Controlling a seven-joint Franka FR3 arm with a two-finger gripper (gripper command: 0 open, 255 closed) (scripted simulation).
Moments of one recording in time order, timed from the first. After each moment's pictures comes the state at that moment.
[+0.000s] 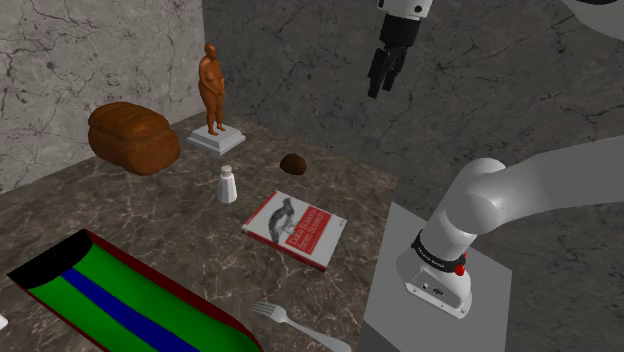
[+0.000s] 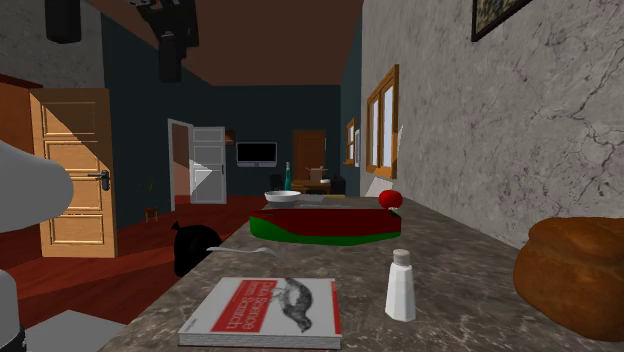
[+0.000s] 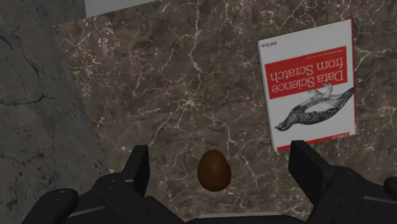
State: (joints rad) arm 0.00 -0.76 0.03 -2.26 0.01 1.49 -0.04
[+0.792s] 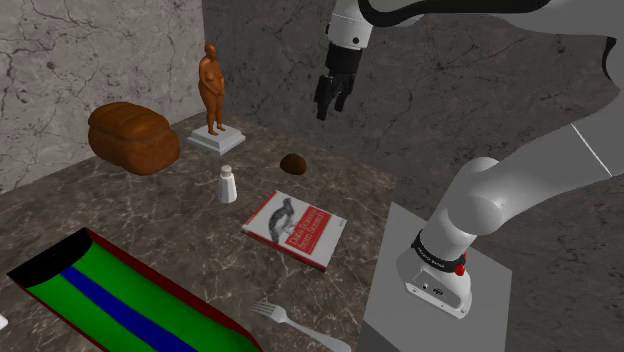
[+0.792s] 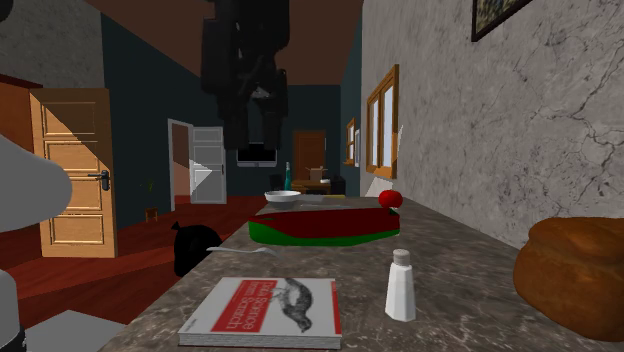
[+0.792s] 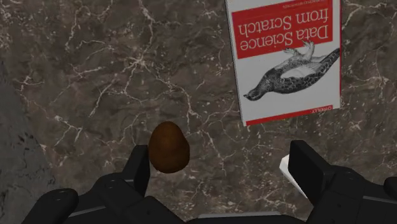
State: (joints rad) arm 0.04 -0.54 0.14 -2.29 0.10 1.76 0.04
